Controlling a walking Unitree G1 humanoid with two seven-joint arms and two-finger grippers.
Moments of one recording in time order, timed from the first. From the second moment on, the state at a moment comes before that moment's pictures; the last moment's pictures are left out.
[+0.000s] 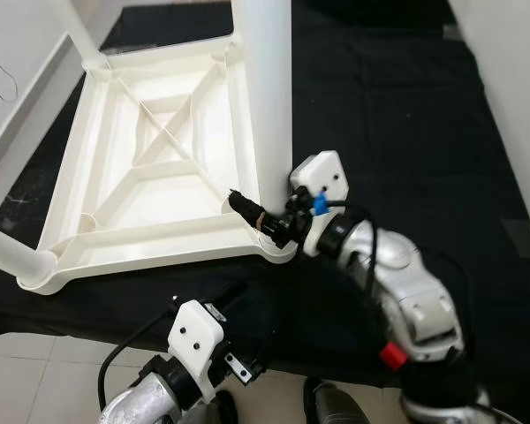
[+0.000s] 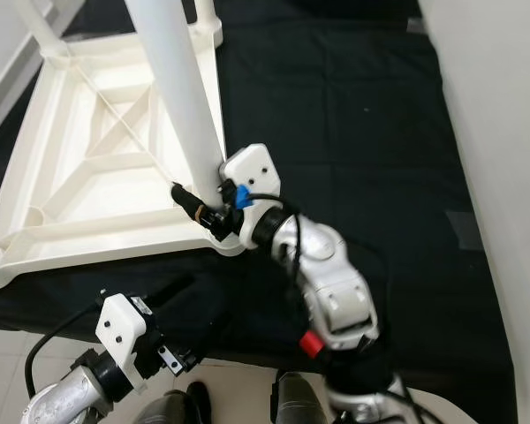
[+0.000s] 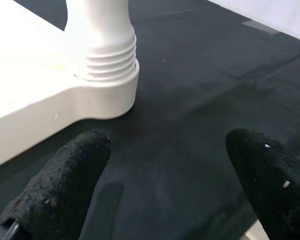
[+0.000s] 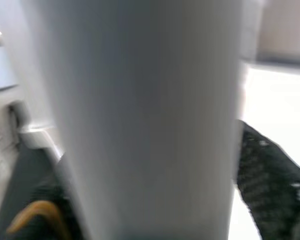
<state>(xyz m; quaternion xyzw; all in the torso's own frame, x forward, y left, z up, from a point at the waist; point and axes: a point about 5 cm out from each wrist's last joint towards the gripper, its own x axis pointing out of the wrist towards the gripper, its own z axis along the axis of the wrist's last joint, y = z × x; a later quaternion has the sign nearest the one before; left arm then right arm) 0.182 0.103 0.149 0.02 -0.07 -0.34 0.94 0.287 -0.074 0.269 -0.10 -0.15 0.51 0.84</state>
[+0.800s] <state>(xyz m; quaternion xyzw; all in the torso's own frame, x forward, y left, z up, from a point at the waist) 0.178 0.093 0.148 0.01 -0.07 -0.34 0.94 0.321 -0.098 0.302 -0.11 -0.14 0.70 0.69</state>
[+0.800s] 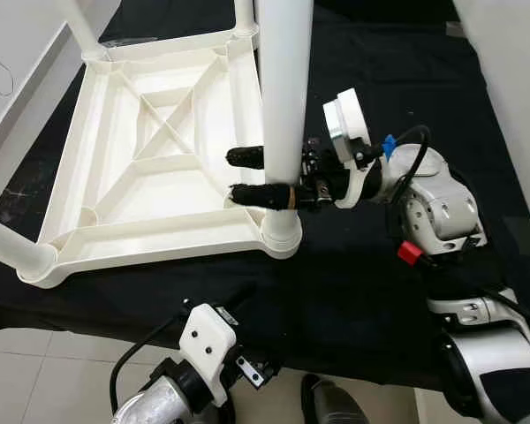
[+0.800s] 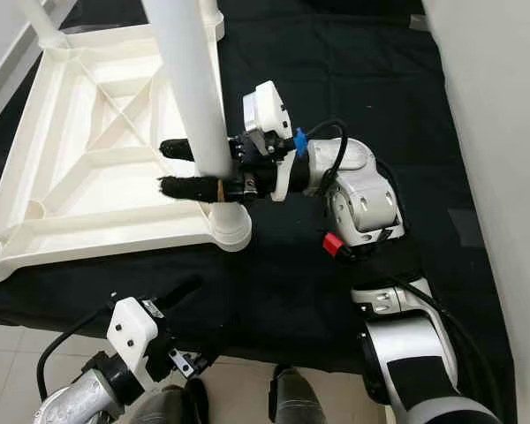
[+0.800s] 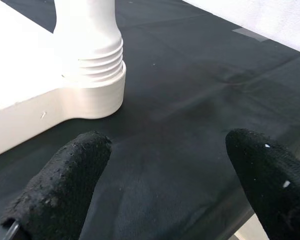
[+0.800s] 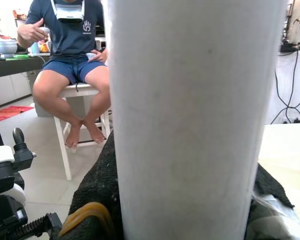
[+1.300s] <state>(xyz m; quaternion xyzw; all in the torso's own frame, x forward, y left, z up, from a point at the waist) 0.174 0.093 0.148 0.01 -0.07 -0.35 0.93 0.269 -0.094 0.237 -0.09 -0.12 0.30 0.94</state>
